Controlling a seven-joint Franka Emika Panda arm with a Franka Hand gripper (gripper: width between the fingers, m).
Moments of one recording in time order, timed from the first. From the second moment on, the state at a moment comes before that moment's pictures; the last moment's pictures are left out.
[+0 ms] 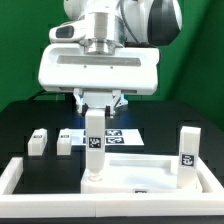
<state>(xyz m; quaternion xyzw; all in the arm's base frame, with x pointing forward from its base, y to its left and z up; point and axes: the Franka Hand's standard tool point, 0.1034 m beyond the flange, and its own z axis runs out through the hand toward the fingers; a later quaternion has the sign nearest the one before) 0.609 -0.064 0.142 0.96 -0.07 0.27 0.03</state>
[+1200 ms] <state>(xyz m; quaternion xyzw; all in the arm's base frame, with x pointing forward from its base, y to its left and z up) 0.605 -0.066 0.125 0.96 -0.07 0.26 0.04</state>
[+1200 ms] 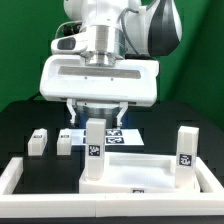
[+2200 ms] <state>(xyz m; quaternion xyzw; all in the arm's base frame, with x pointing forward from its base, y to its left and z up) 0.601 -0.070 0.125 0.98 -0.11 0.17 -0.01</state>
